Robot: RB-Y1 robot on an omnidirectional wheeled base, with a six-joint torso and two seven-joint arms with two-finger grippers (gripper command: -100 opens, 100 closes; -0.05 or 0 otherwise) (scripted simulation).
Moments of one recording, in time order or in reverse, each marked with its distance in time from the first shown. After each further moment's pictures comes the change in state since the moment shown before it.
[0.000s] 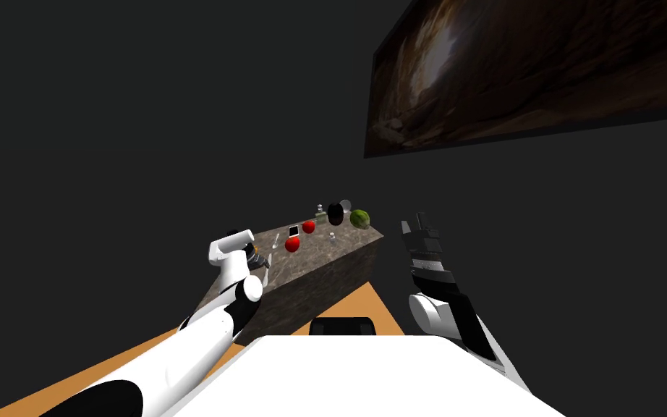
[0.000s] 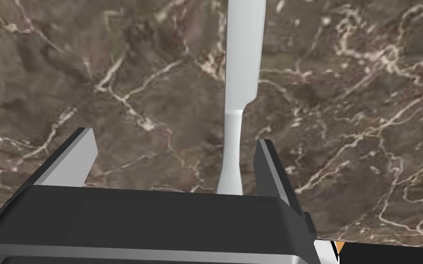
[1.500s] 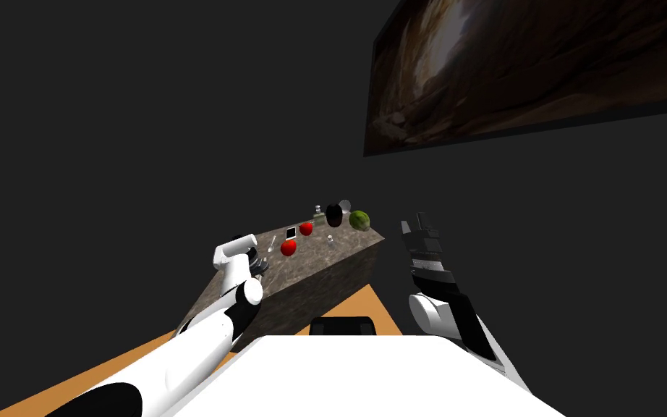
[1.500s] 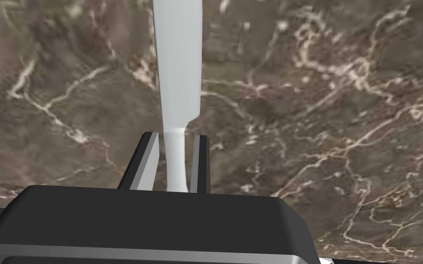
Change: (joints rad) left arm 0.025 -0.015 -0.001 0.062 0.011 -0.009 0.048; right arm 0.000 0.000 0.000 0.000 0.000 0.000 0.000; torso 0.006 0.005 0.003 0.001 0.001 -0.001
